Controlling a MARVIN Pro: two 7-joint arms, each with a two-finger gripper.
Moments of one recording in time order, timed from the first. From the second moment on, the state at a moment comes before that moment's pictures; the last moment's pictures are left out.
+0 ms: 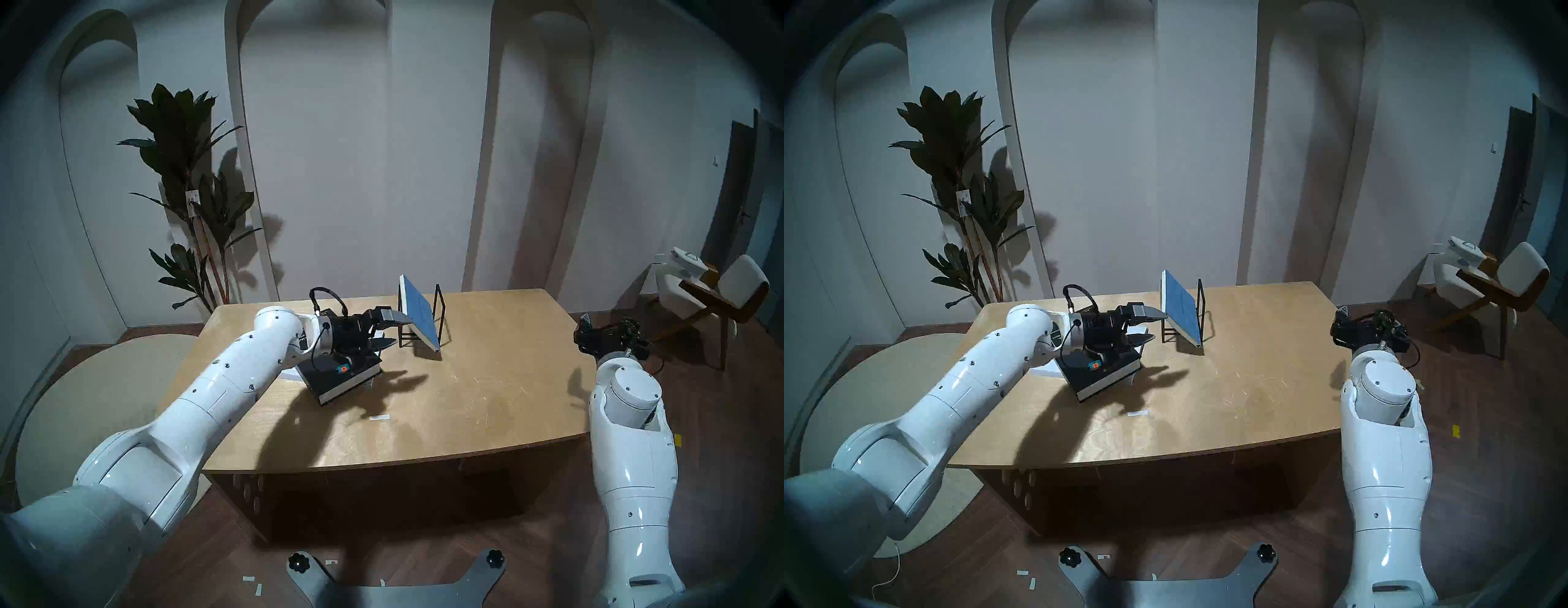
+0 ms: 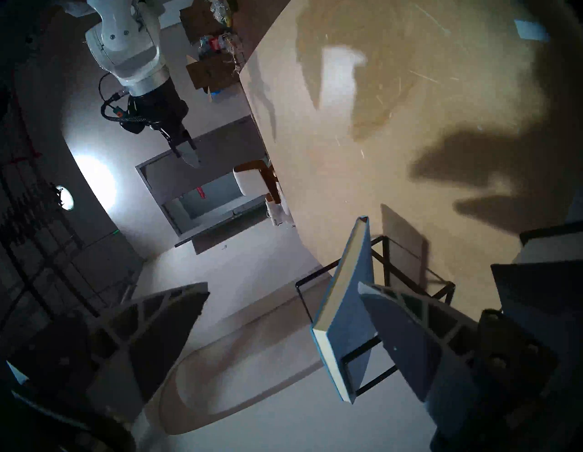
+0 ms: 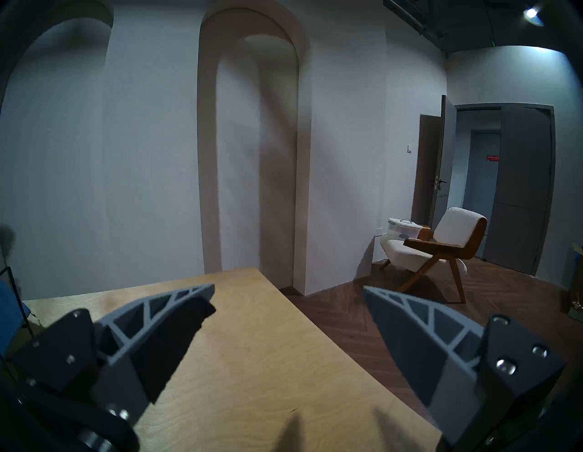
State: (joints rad) left arm 0.85 -1.20 -0.96 -1.01 1.63 -0.85 0.34; right arm -1.47 -1.42 1.89 -1.62 0.09 0.22 -0.12
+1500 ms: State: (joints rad) left arm 0.73 -1.32 -0.88 -0.82 1.76 -0.76 0.26; right arm -1.46 -1.39 1.90 -1.55 0.05 0.20 -0.13
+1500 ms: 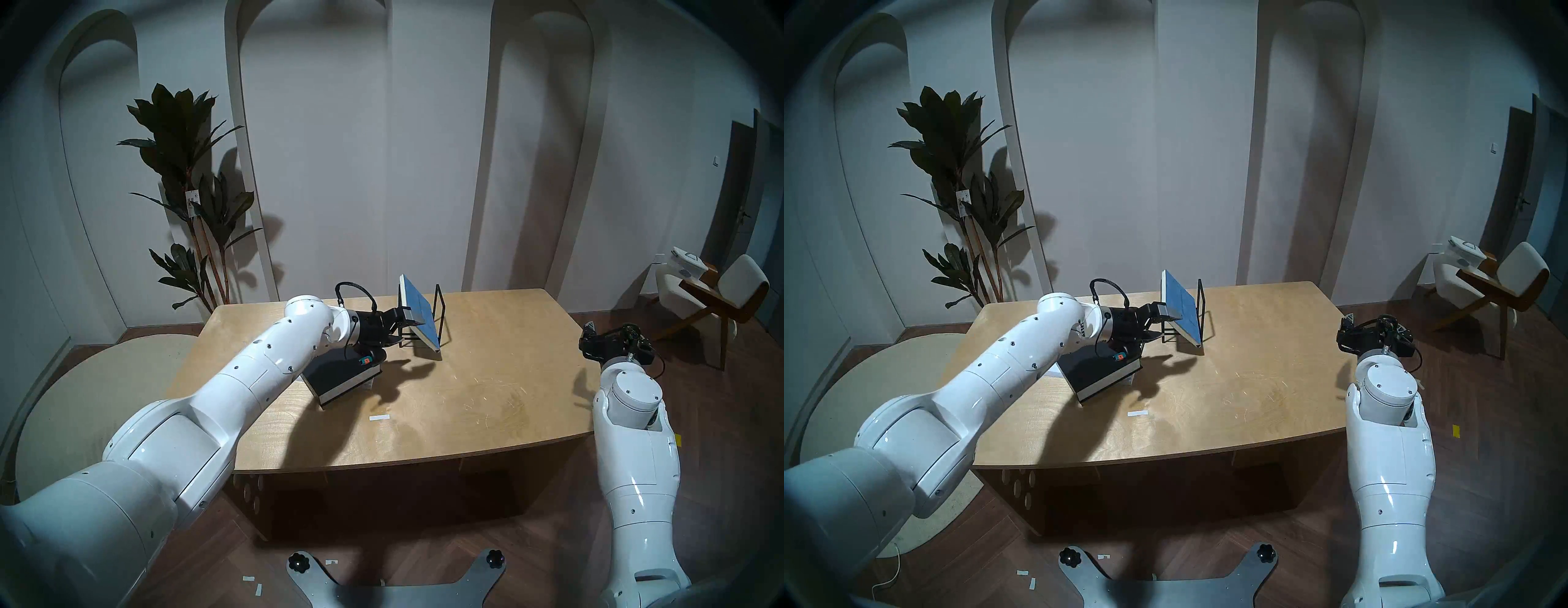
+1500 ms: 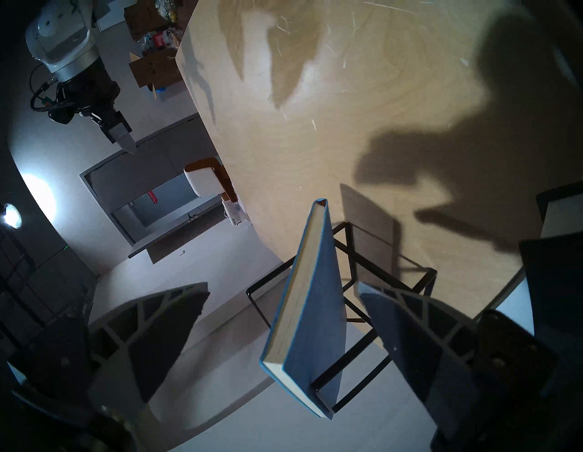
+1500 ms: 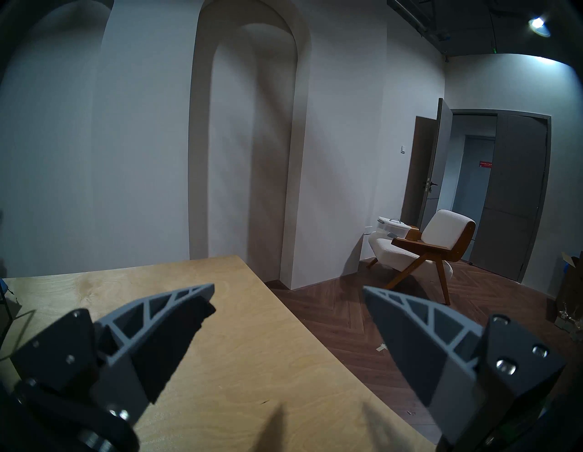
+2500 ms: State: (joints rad) left arm 0.63 -1.51 -0.93 -0.50 1.74 -0.58 0.24; right arm -1.46 -1.40 1.90 -1.54 0.04 0.20 -0.12
